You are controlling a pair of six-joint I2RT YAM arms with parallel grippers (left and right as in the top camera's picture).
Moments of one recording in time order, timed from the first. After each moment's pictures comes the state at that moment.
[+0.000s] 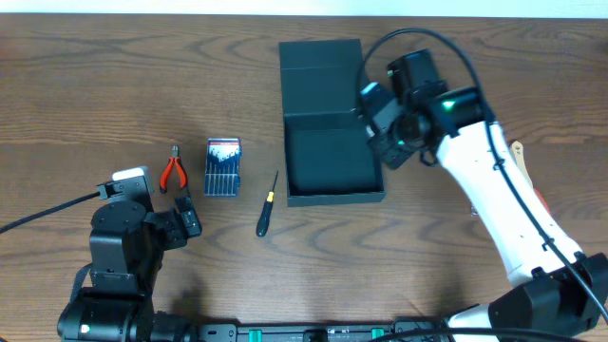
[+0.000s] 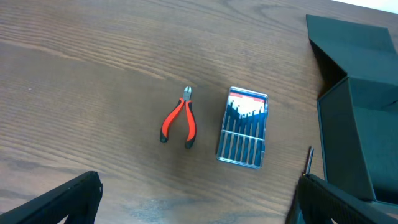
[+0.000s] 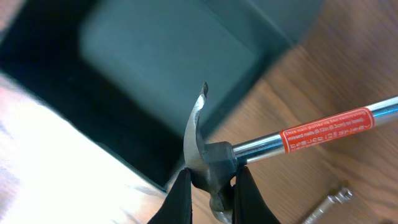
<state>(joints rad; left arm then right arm) -0.11 0.60 0.76 -0.84 -0.16 -0.25 0.37 1.63 1.48 -1.10 -0.05 -0.37</state>
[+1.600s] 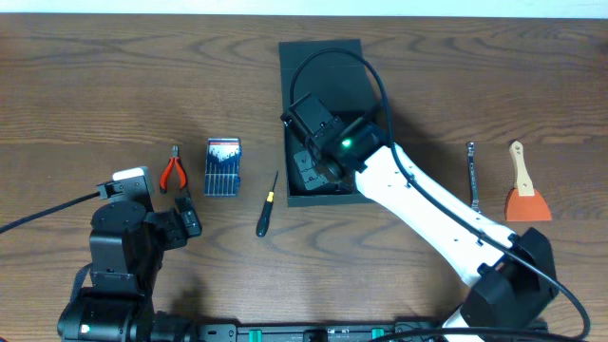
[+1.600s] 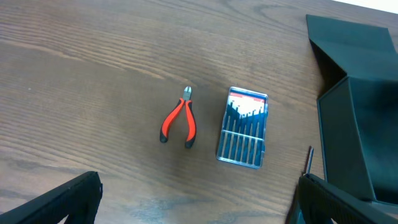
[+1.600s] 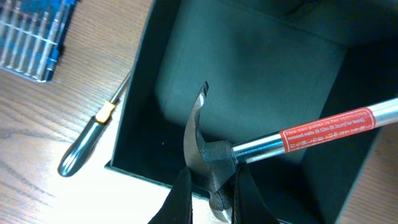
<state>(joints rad) -0.11 0.60 0.76 -0.84 -0.16 -0.25 0.73 1.74 1.48 -0.98 0.13 0.35</state>
